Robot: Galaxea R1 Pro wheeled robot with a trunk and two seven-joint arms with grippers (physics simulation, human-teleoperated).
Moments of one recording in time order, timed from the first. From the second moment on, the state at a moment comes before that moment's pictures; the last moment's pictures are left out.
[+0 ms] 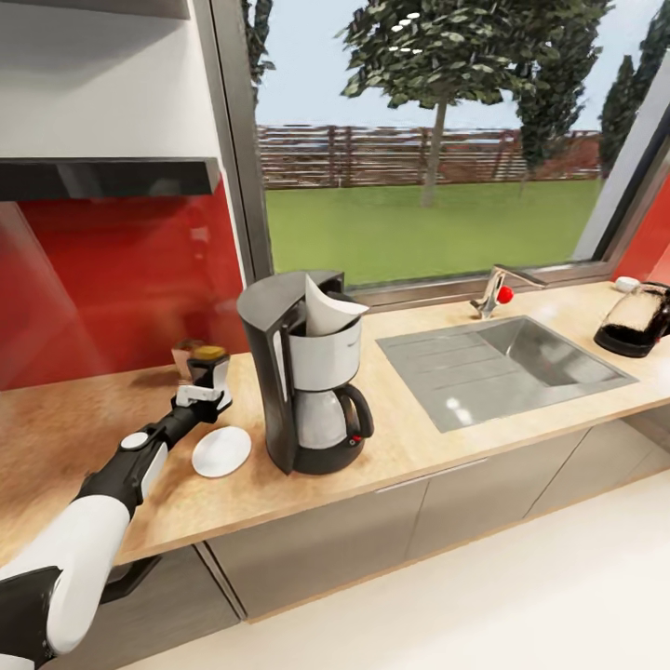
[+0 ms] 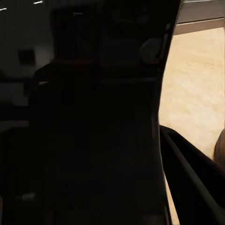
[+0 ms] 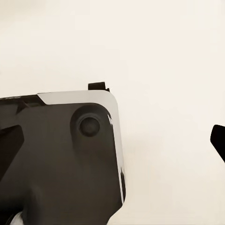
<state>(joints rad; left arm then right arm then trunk) -0.92 0.15 0.22 -0.51 -0.13 -0.16 -0.46 -0.20 -0.08 0.05 -0.07 -0.16 -0.15 0.03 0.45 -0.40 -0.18</state>
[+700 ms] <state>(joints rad) -0.86 0.19 0.23 -0.51 -0.13 -0.22 -0.48 -0.20 -0.08 0.05 -0.07 -0.17 -0.15 0.03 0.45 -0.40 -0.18</state>
